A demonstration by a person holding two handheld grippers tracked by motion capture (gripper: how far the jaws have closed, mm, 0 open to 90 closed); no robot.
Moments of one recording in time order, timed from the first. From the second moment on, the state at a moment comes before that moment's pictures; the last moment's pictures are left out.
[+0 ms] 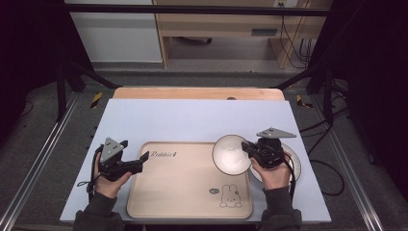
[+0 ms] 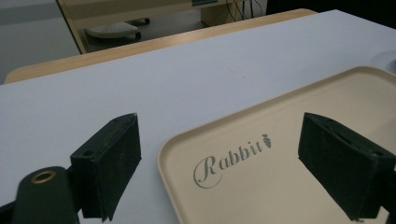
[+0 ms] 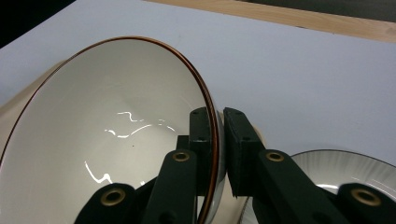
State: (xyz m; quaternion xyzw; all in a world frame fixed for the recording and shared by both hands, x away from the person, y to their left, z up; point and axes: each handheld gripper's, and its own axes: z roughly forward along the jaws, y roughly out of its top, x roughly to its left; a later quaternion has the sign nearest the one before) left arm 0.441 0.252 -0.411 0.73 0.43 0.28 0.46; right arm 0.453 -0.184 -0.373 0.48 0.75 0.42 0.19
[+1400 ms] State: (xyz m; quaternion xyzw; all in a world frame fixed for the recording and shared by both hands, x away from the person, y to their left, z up) left arm 0.441 0.253 -0.411 0.73 0.43 0.28 0.46; right arm 0.476 -0.118 -0.408 0.45 0.78 0.41 0.14
